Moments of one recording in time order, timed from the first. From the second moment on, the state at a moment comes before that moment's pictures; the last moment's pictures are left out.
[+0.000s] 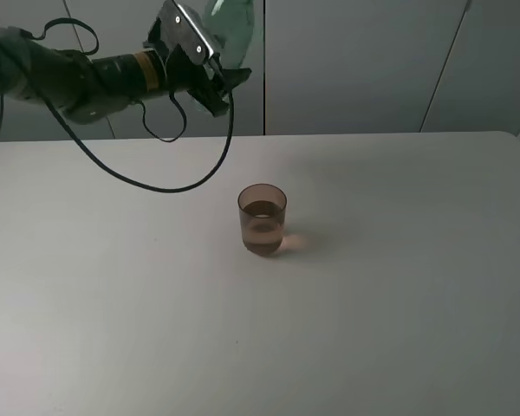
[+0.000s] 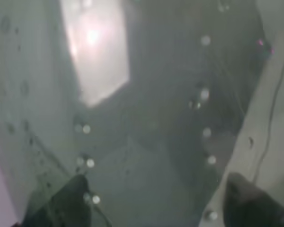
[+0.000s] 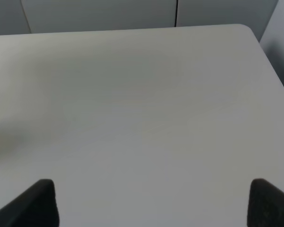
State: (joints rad) left arm -0.35 2.12 -1.35 0.72 -0.75 -0.12; right arm -0.03 0.00 -0.50 -0.04 1.10 0.03
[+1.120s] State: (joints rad) left arm -0.18 2.18 -0.99 0.01 -0.99 0.03; right arm -0.03 0.00 -0.50 -0.04 1.10 0.03
